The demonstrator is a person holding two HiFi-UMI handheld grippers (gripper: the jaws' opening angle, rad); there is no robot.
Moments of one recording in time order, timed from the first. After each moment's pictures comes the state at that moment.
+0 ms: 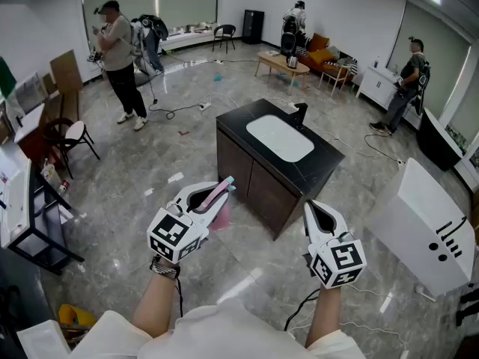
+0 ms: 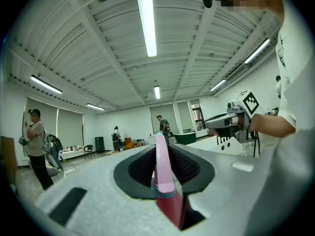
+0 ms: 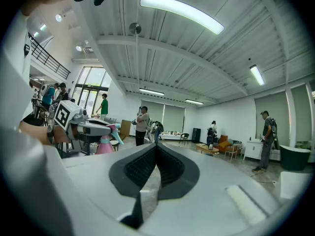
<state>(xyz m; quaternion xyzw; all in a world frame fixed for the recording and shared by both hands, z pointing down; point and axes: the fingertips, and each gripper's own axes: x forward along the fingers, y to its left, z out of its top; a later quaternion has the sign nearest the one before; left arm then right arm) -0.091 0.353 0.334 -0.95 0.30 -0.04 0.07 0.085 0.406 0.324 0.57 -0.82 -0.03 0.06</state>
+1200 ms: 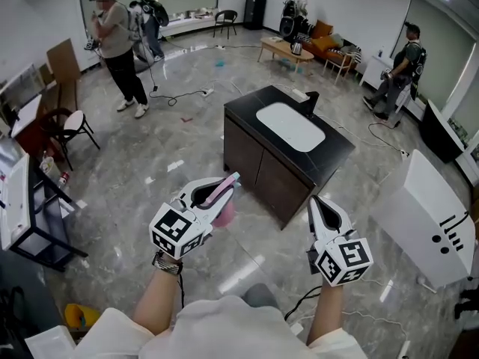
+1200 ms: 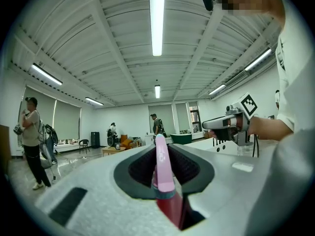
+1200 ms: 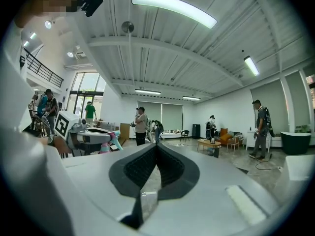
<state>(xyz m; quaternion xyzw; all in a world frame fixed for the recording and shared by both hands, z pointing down) -0.149 0.322 0.358 -0.96 0.28 -0.03 0.04 0.024 0.376 0.341 0.58 -0.82 0.01 0.03</state>
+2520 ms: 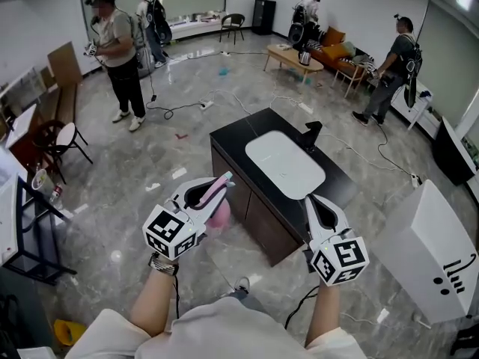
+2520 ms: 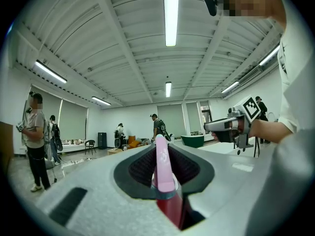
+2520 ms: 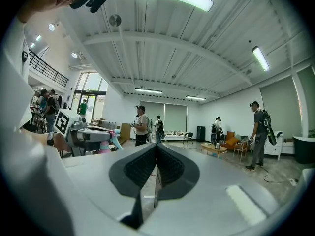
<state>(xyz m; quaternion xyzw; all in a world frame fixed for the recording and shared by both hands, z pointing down) -0.022 0.039 0.350 -0.95 0.32 -0.01 0.04 0.158 0.083 0.334 0.55 -0.84 -0.01 0.03</state>
